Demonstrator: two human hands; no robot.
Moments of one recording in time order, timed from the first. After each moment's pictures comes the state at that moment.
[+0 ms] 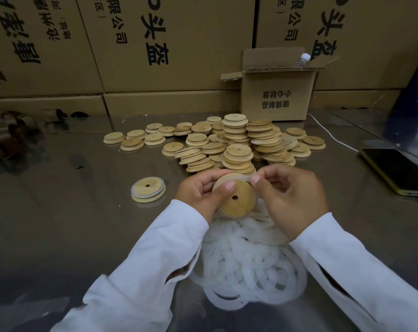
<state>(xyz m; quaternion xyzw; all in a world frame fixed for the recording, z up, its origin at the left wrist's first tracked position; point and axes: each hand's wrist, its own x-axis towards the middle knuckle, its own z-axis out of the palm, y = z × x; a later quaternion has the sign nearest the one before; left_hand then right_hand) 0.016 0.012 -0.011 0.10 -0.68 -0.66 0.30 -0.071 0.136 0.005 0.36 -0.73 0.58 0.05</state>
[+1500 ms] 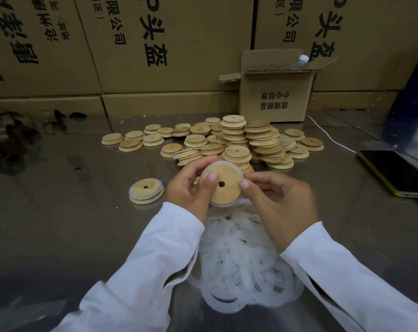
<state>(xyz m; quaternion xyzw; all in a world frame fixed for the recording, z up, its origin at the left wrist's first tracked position) 0.017 0.015 -0.008 0.11 -0.67 -0.60 0.42 -0.063 0.133 -0.007 0.35 -0.69 0.63 0.03</state>
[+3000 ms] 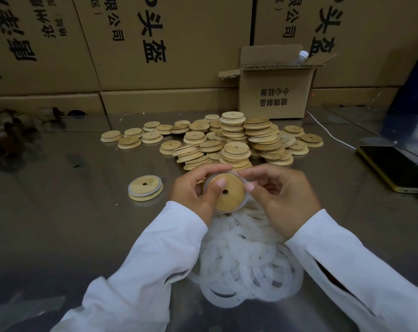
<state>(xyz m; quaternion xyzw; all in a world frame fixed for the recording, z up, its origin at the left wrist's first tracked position) 0.018 0.017 -0.011 0.09 -0.74 -0.55 0.39 -0.070 0.138 0.005 0.41 -0.70 0.59 -0.04</state>
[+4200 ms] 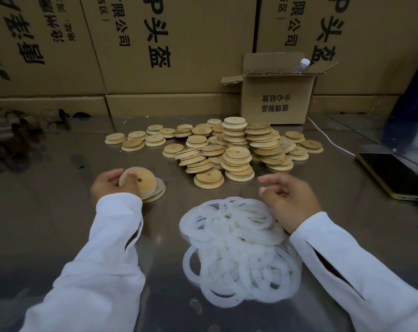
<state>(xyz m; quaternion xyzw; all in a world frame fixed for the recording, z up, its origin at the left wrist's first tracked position) 0.050 -0.077 -0.024 0.51 -0.53 -0.43 0.52 -0.094 0.139 -0.011 0.30 -0.76 0.58 -0.08</state>
